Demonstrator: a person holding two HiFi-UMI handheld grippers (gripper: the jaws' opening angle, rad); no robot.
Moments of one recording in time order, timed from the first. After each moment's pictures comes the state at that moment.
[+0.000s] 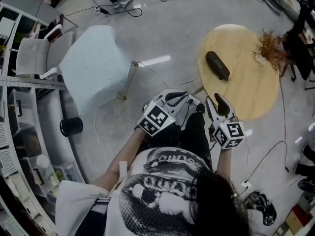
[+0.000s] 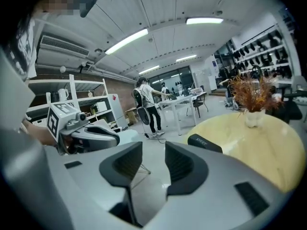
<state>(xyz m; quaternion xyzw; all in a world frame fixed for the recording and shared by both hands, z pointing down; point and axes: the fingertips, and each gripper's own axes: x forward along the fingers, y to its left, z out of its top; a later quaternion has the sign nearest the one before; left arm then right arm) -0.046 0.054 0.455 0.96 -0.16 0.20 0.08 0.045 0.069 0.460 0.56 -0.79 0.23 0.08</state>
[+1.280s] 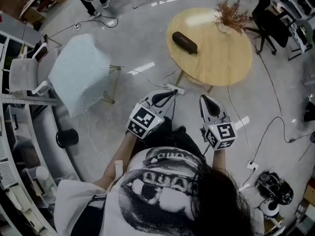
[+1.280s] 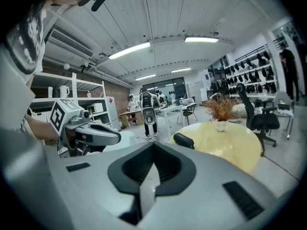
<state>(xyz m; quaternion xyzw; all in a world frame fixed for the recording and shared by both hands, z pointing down) -0.023 0.206 0.420 0.97 -0.14 0.19 0.08 0.071 0.244 0.415 0.61 -0.77 0.18 0.08</state>
